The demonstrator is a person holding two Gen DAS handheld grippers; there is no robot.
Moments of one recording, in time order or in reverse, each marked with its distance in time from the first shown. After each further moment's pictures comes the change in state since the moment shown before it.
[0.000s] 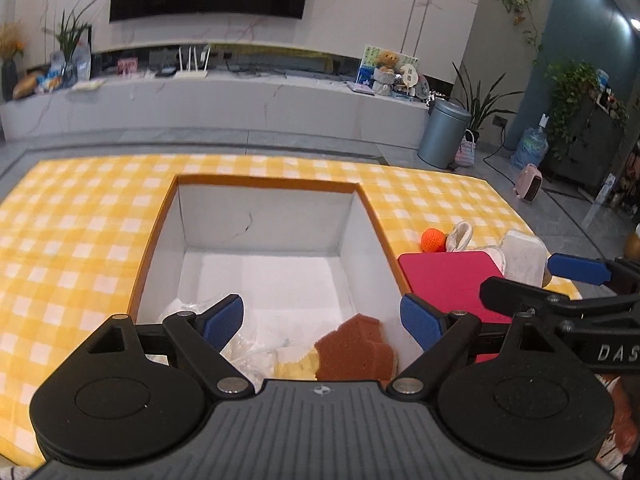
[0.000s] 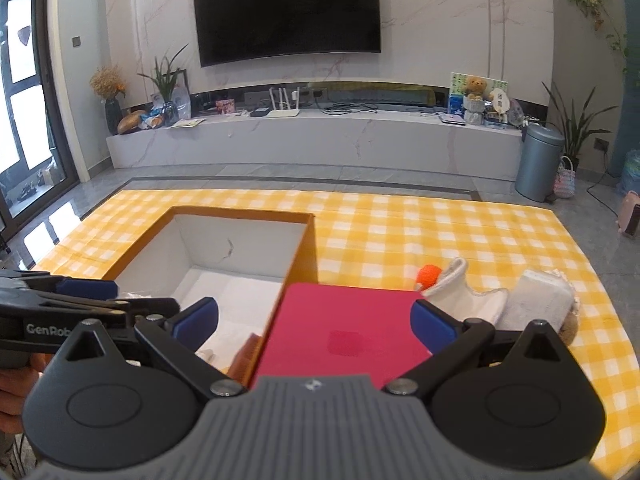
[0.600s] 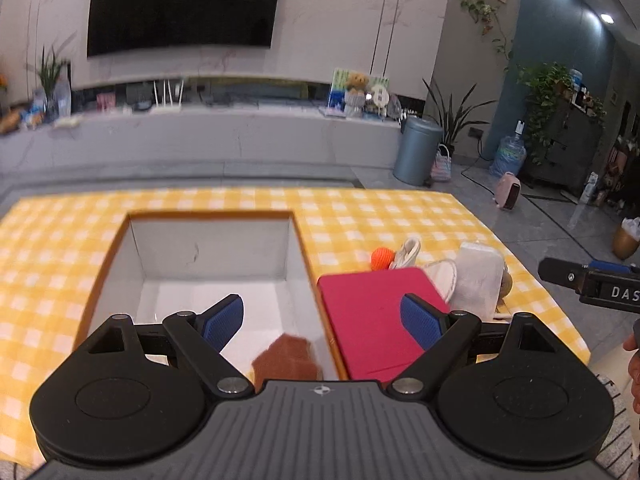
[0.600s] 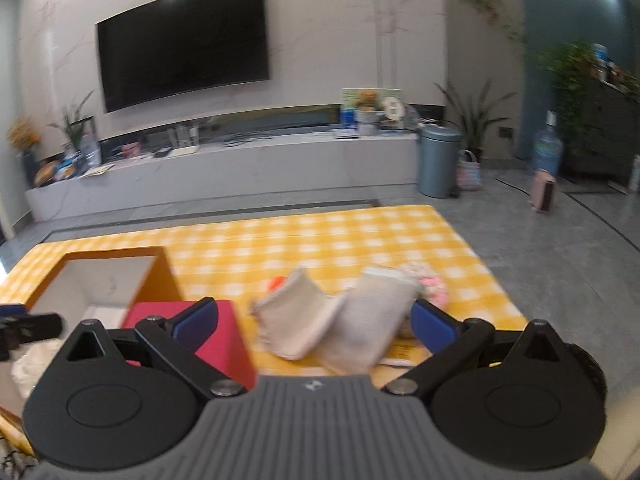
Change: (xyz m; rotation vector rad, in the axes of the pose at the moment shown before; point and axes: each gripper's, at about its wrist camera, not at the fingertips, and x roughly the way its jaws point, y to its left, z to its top) left arm -0.019 -0.066 -0.001 0.063 -0.090 -0.022; right arm -0.058 -0.114 -0.019 0.160 -0.085 -0.253
